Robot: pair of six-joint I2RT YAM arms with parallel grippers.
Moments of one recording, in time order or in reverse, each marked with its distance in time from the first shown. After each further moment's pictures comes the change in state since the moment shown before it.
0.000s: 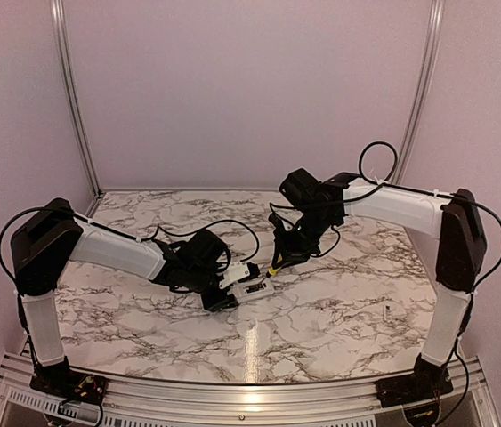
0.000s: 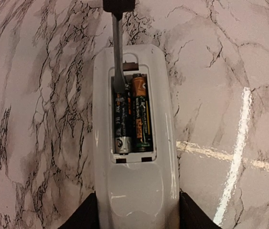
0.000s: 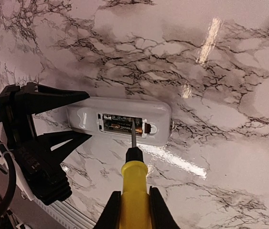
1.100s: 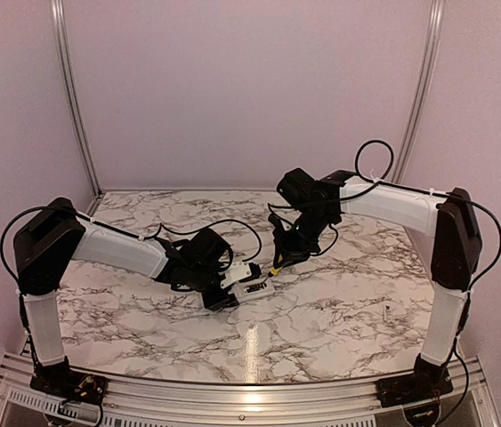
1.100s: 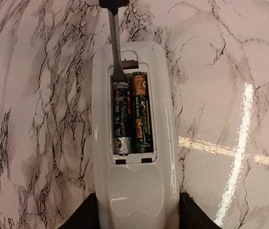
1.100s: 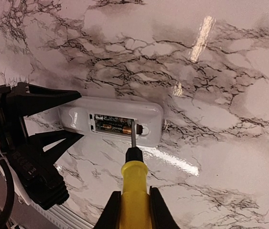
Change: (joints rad) left arm 0.000 0.018 0.033 -0.036 -0.015 0.029; right arm 0.002 0.035 0.046 -0.049 0.043 -0.019
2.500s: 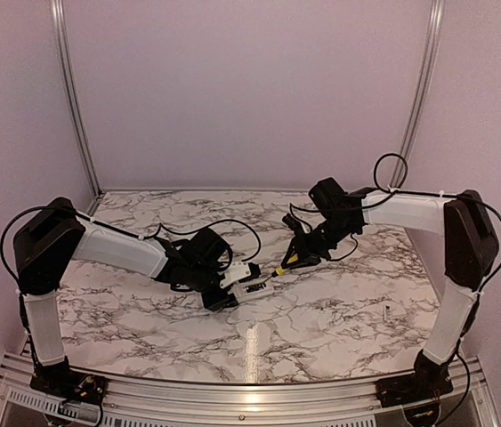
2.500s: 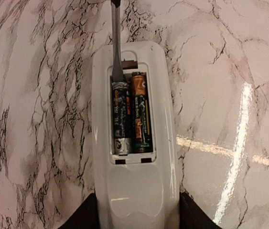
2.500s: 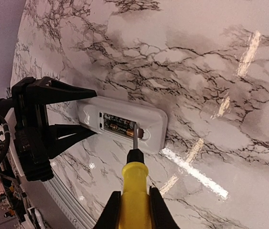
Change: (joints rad) left arm 0.003 0.000 0.000 -0.004 0.006 -0.006; right arm -0.157 -0.073 -0.263 0.272 -0.312 -0.121
